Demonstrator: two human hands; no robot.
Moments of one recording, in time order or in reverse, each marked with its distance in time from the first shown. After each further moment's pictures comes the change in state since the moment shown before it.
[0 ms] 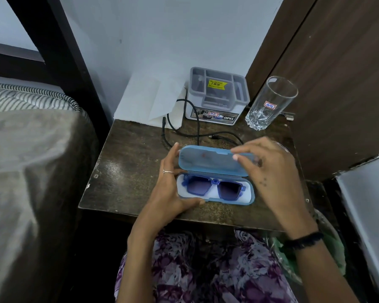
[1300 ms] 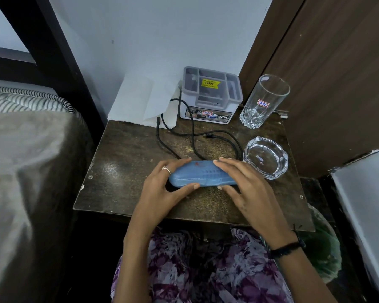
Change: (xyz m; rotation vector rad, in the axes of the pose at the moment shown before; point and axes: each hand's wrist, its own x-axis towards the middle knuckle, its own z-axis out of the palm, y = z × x) left_hand -0.008 0.021 -0.006 0.269 0.106 0.059; right_hand -0.034 0.028 0.030 -0.113 -0.153 -0.203
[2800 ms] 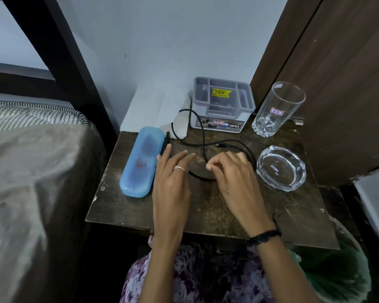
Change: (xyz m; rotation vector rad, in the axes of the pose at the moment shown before) left_hand 0.018 0.010 0.016 0.311 0.349 0.058; right_hand 0.052 -0.031 0.025 0.049 0.131 0.118
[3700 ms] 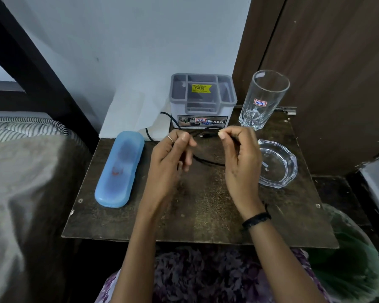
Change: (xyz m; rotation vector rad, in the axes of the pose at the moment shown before) left_hand 0.051 0.028 0.015 -0.788 -0.288 -0.182; right_hand 0.027 0.035 0.001 0.478 0.496 0.060
